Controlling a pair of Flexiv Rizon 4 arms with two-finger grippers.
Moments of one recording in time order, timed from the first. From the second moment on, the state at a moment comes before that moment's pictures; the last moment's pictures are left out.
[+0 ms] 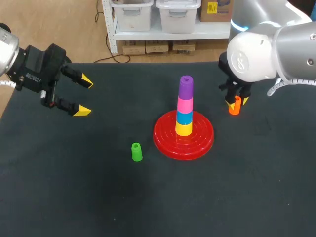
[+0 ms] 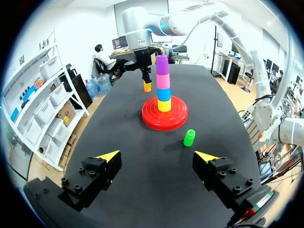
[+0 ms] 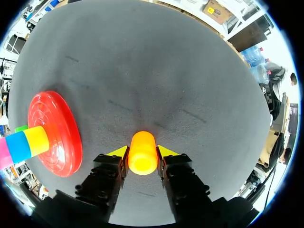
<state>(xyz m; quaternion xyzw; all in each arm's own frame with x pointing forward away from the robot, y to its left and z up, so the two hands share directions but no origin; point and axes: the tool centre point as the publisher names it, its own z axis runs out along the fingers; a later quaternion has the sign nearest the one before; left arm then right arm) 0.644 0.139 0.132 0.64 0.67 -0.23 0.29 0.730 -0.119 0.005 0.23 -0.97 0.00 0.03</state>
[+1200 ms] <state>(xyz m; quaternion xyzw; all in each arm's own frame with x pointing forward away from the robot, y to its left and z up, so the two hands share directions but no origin) 0.644 0.139 0.132 0.64 0.67 -0.23 0.29 0.696 -0.030 0.228 0.42 -0.90 0.02 -0.06</state>
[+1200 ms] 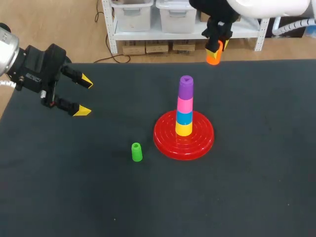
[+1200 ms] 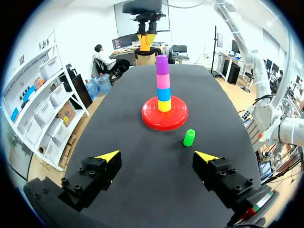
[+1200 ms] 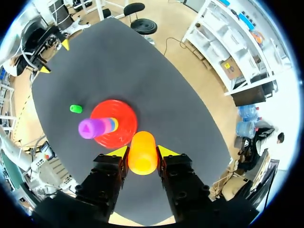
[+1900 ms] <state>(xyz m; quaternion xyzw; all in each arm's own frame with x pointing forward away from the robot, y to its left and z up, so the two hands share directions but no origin) 0.644 0.139 0.132 0.64 0.67 -0.23 0.29 0.661 0.006 0.235 0.52 -0.85 -0.01 -0.03</state>
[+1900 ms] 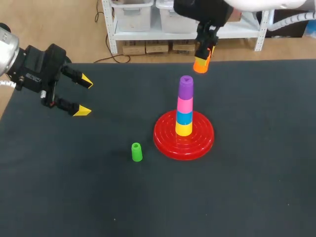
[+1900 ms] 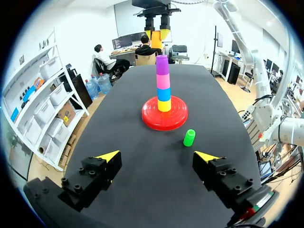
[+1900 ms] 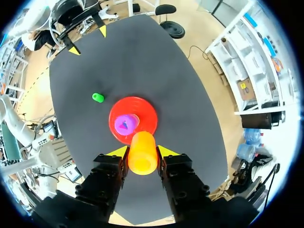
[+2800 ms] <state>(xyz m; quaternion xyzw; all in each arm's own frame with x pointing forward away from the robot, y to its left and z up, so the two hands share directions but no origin) 0.644 0.139 0.132 0.64 0.67 -0.23 0.29 0.666 0.028 0.219 0.55 -0.83 -0.01 0.01</state>
